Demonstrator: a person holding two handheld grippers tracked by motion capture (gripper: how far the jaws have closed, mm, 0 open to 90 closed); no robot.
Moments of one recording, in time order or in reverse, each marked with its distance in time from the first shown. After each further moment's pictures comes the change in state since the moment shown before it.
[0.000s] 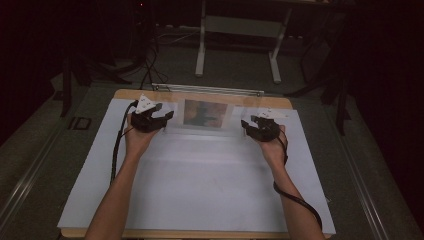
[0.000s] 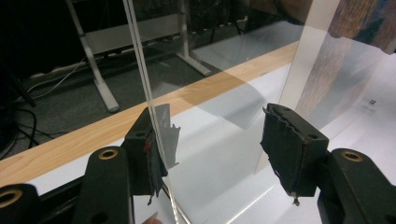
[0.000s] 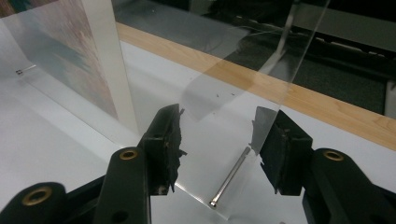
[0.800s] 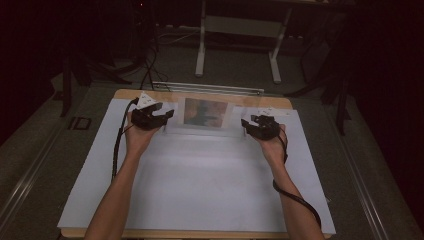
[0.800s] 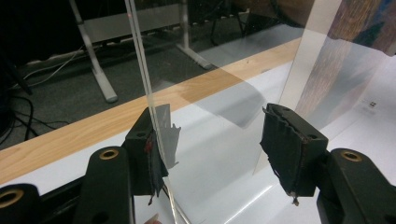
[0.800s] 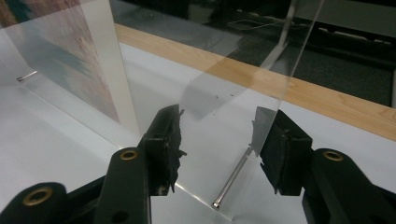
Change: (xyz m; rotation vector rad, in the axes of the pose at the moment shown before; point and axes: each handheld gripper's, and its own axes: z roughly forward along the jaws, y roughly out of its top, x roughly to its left) left arm 0.001 0.008 0.002 0.040 -0.004 -0.041; right arm -0.002 0.004 0.001 0.019 0.007 0.046
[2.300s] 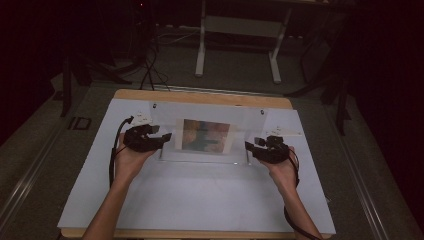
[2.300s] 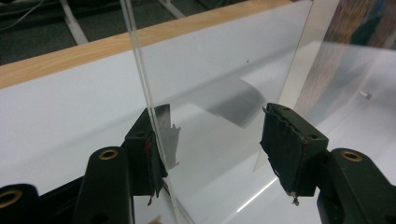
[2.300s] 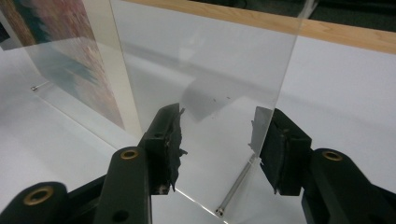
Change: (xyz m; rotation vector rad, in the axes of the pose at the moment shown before) left arm -0.048 -0.013 -0.066 0.165 -0.062 -0.057; right arm 0.035 -0.027 -0.072 0.096 0.088 0.096
